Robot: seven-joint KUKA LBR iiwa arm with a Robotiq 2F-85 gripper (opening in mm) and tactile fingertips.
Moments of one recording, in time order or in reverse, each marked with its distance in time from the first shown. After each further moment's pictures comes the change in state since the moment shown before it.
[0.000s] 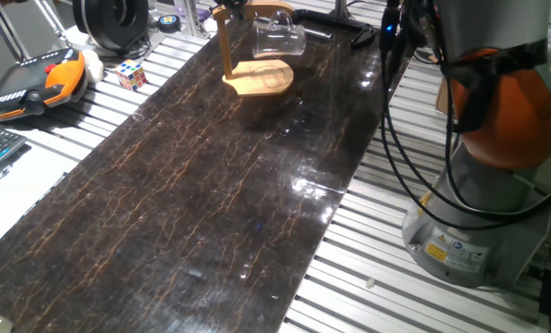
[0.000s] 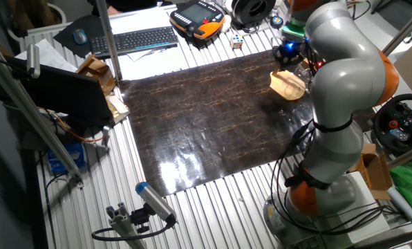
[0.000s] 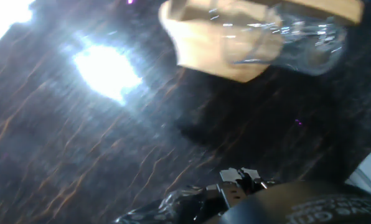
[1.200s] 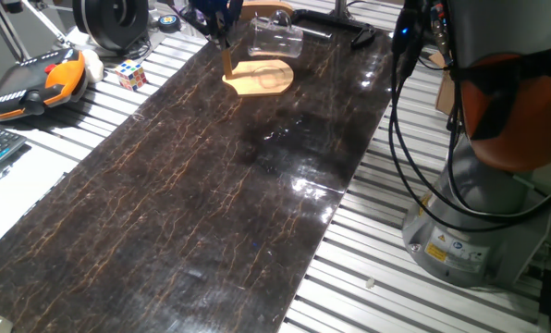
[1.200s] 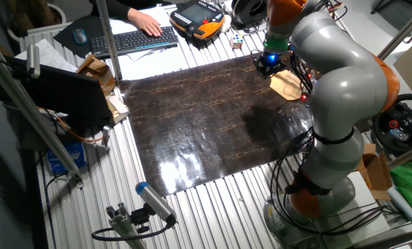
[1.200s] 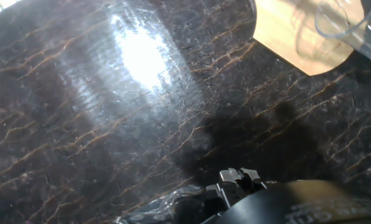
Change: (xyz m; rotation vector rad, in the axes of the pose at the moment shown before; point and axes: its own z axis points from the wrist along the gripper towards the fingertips) arm 0.052 0.045 0.021 -0.013 -0.078 -0.261
